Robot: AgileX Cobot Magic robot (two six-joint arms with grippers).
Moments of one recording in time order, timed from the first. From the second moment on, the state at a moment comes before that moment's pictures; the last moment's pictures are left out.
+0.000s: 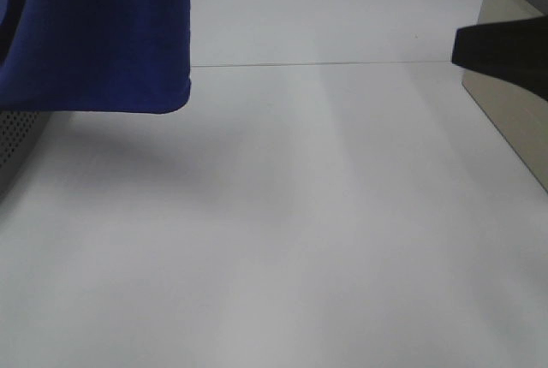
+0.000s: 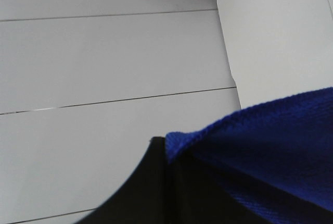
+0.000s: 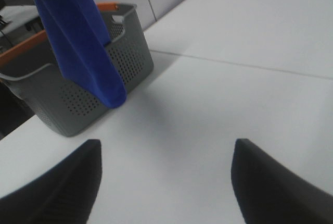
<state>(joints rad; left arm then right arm) -0.65 1.31 -1.49 0.20 0.41 1.37 -0.05 0.92 -0.51 1.50 0.77 -1.48</state>
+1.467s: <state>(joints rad) -0.71 1.31 -1.49 0.11 0.37 1.37 0.53 1.64 -0.90 1.74 0.63 -2.00</state>
